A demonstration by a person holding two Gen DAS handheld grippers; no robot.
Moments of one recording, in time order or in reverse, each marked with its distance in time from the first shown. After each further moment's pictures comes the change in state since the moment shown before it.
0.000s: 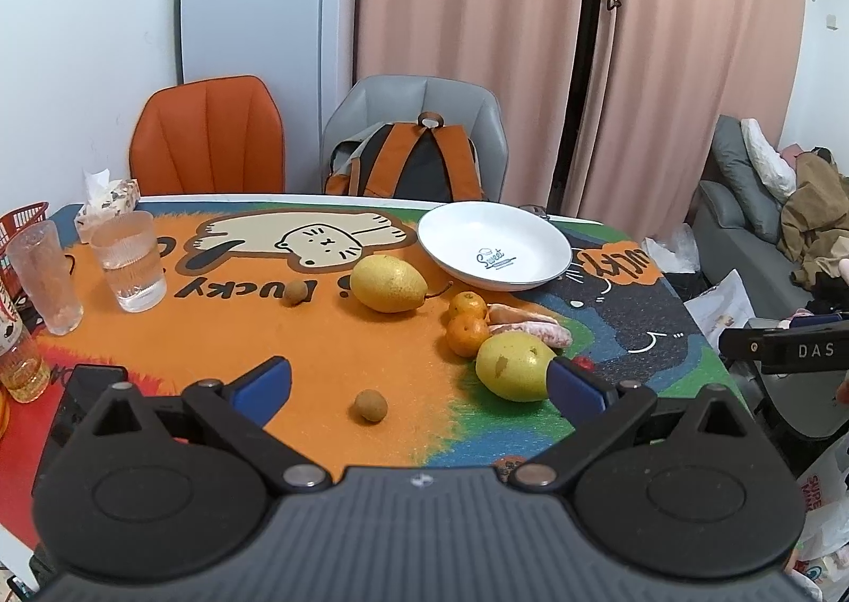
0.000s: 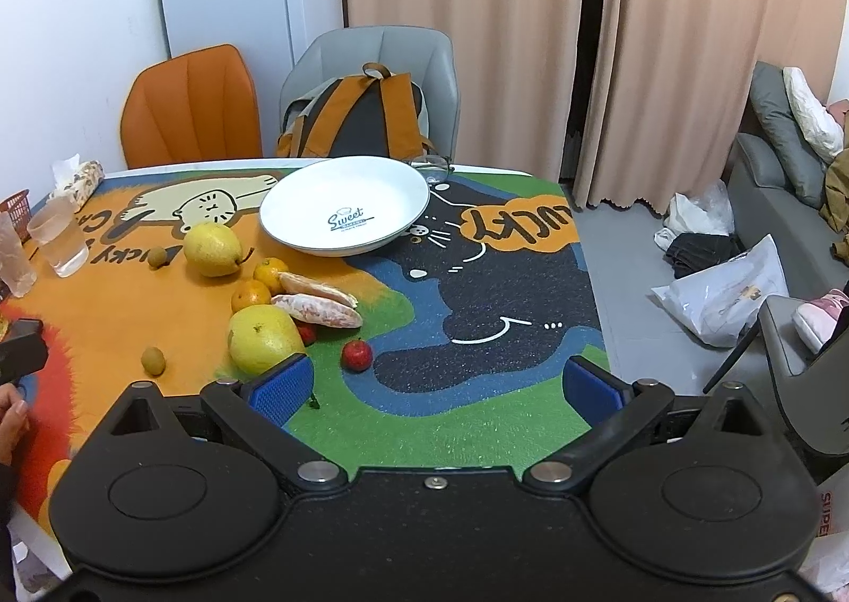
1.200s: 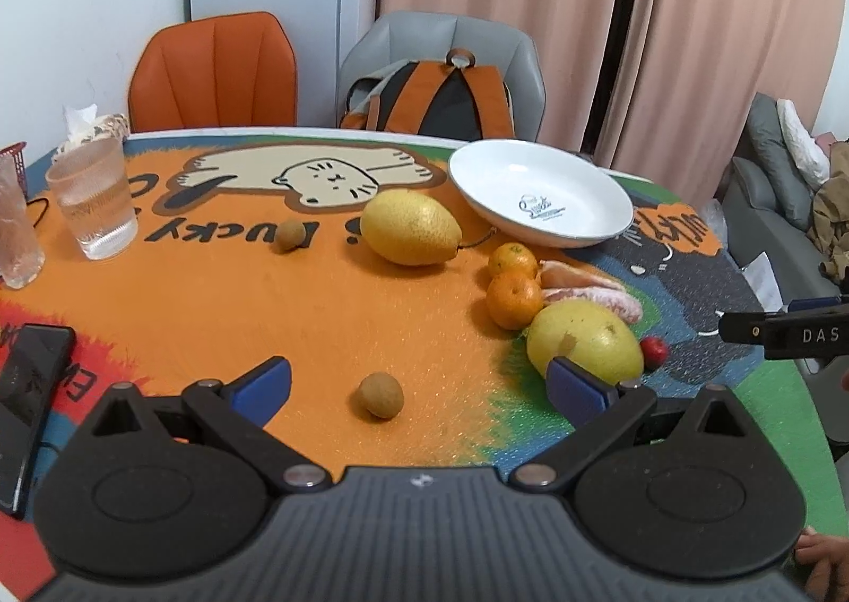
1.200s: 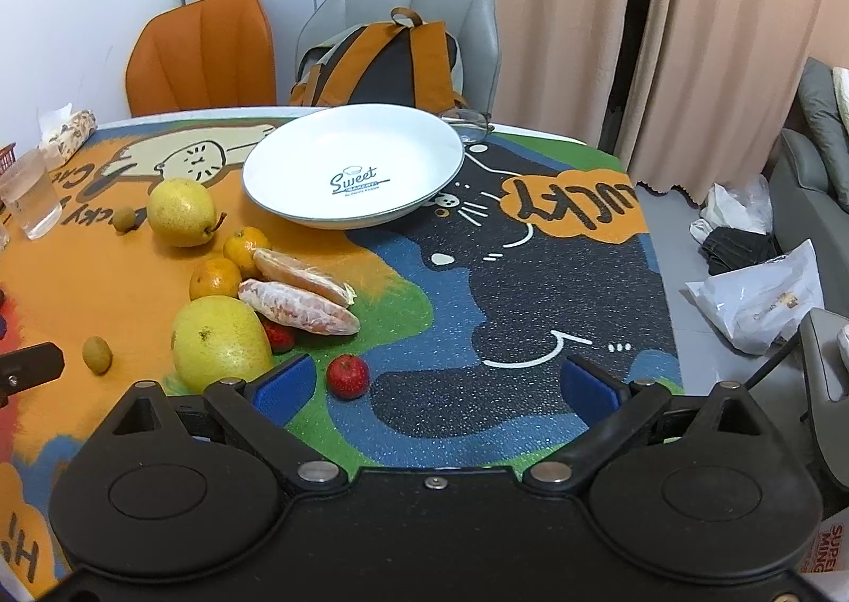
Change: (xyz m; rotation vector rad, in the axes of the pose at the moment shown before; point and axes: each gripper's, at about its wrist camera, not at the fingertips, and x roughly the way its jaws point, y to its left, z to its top) left arm 0.098 0.016 -0.016 -0.048 0.109 0.030; right arm 0.101 0.009 0.012 -0.076 0.085 0.047
